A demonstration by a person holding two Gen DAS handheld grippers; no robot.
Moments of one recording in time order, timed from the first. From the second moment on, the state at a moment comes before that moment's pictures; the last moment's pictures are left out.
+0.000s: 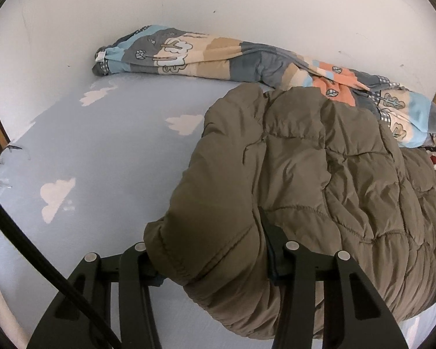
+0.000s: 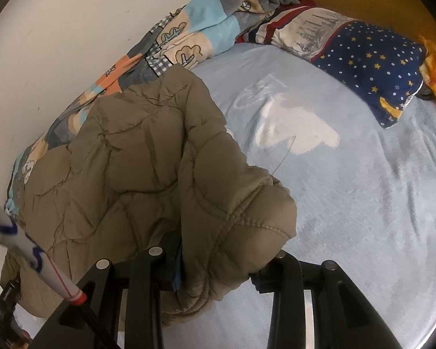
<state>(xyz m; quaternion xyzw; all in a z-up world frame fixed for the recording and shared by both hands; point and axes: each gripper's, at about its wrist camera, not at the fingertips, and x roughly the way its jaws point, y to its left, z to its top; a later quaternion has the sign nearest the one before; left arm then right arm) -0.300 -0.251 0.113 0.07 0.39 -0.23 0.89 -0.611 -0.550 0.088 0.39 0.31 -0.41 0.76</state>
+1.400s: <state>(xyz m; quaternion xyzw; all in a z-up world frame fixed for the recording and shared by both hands) -0.390 -0.152 0.082 0.14 0.35 -0.23 0.90 -0.682 -0.407 0.090 0.23 0.37 -0.41 0.80</state>
